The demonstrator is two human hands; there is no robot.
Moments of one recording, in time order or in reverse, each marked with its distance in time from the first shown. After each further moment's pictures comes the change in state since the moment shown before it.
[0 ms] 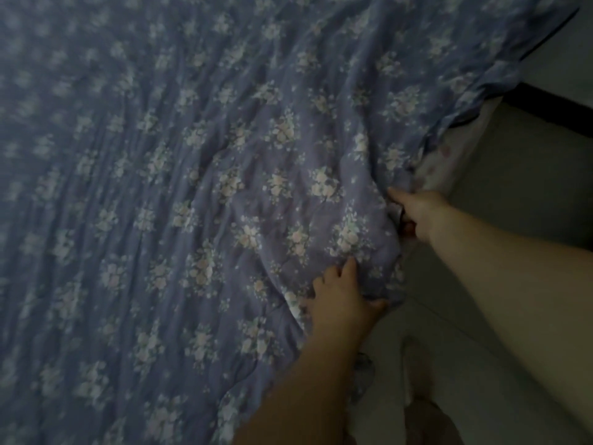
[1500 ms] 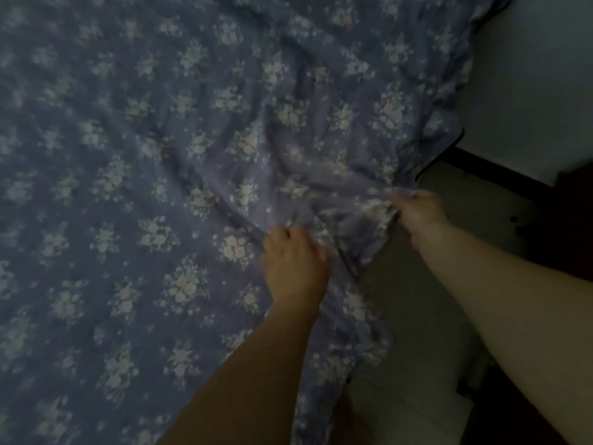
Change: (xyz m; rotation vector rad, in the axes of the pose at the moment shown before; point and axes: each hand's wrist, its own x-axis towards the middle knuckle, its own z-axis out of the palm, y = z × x) left_hand 0.232 0.226 -0.115 0.080 0.593 0.154; right_hand 0.208 -0.184 -0.140 -0.067 0.242 -0.087
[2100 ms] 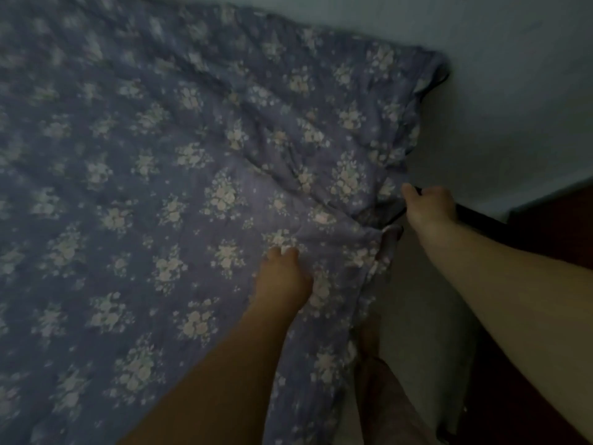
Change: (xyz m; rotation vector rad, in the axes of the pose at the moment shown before) left_hand 0.091 0.052 0.011 -0.003 -0.563 0.048; right_hand 0.098 -0.080 -0.060 -0.369 0.304 -0.056
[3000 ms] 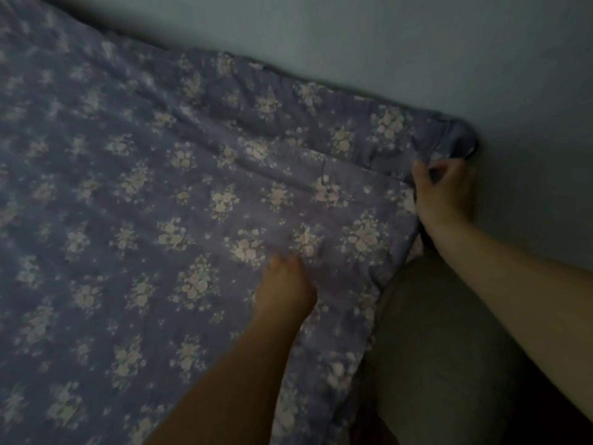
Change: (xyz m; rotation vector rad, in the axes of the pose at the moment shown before) left_hand 0.138 0.100 -0.050 0.088 0.069 -0.119; right_hand 0.154 -0.113 -0.008 0.077 0.049 -0.299
